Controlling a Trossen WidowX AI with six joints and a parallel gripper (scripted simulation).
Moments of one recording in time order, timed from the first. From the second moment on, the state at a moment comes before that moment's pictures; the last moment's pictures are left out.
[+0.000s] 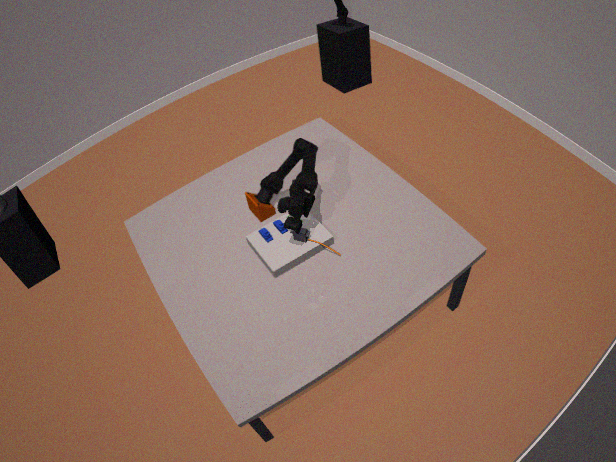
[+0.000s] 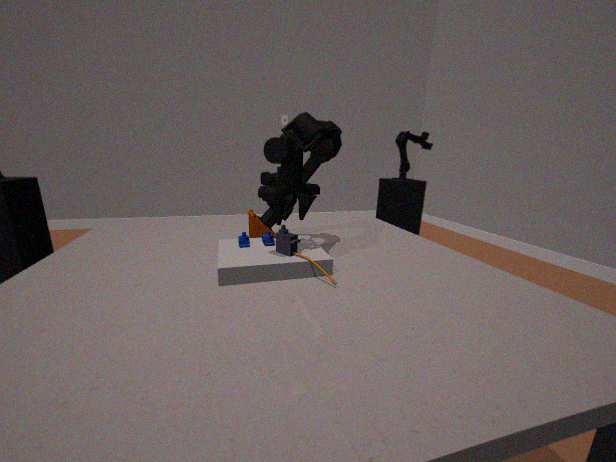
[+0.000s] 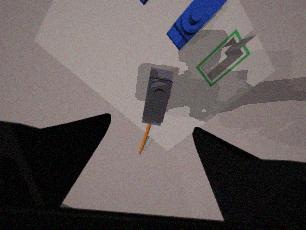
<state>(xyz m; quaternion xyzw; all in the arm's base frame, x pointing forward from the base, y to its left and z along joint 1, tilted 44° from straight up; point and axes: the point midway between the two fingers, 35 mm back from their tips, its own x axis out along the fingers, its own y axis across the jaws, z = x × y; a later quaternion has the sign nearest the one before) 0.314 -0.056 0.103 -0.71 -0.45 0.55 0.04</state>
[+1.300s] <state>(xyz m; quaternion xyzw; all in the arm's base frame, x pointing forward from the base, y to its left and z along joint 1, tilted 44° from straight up) 0.313 -0.023 0.070 -0.70 -0.45 0.55 0.05</state>
